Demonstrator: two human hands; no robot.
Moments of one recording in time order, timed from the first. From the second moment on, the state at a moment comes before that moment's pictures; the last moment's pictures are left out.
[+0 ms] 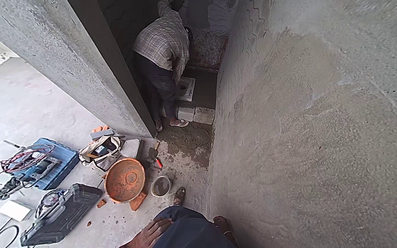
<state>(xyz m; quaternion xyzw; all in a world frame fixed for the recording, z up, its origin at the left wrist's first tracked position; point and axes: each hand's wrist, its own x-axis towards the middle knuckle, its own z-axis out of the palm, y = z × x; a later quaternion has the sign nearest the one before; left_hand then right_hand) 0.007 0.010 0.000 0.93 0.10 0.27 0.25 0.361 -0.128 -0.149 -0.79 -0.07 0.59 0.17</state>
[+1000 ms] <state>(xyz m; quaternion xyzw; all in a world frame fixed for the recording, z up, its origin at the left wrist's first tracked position) 0.006 0.010 0.000 0.92 0.09 0.26 0.27 0.361 -0.130 -0.150 -0.79 -0.08 0.59 0.17</state>
